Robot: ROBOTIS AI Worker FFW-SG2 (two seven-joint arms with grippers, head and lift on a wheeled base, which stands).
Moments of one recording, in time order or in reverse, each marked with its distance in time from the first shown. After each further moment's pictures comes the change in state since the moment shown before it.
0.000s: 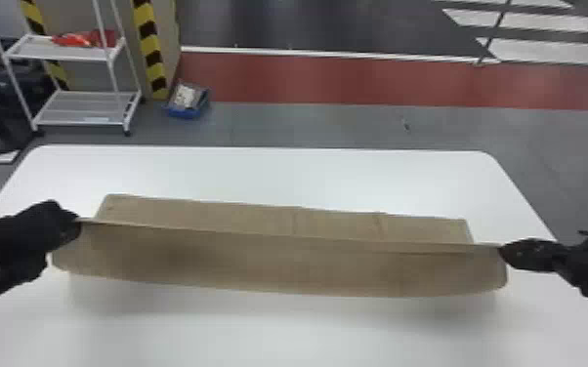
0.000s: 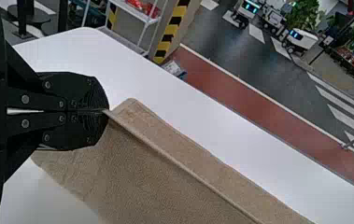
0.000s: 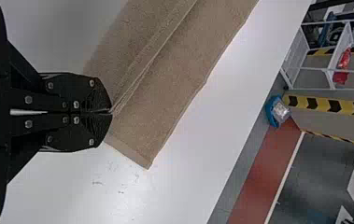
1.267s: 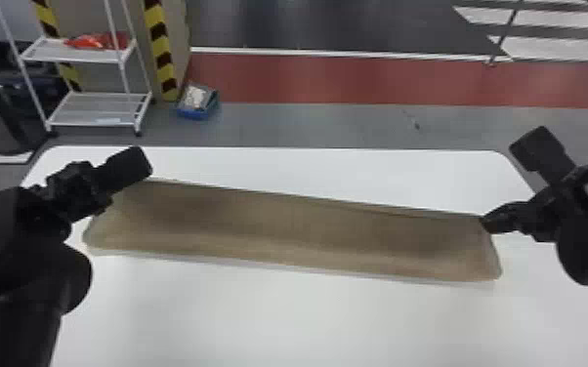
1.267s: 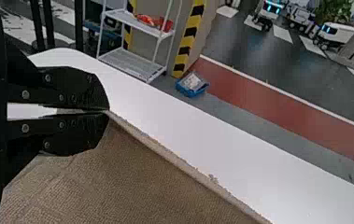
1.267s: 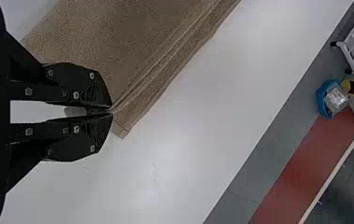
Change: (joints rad) left arm -0.406 0.023 -0.179 0.501 -0.204 0.106 0.190; right arm -0.352 -0.040 0.314 0.368 0.248 0.074 -0.101
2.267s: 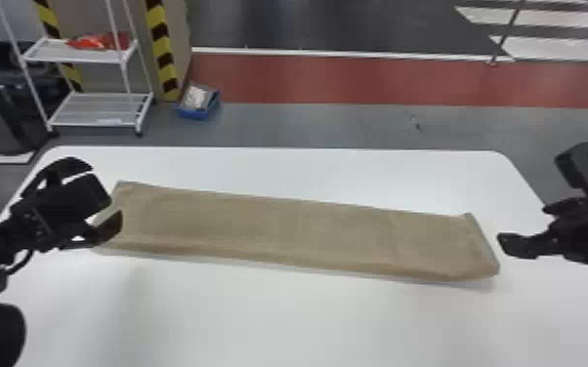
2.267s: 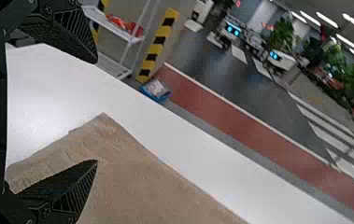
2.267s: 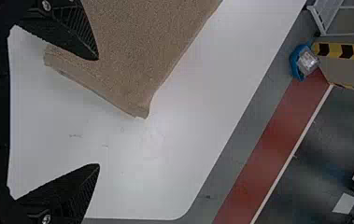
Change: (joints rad) left arm 0.196 0.009 0.176 -0.190 0.244 -0.274 -0.070; right arm 0.183 0.042 -0.140 -0.239 -0.086 0.020 -0.117
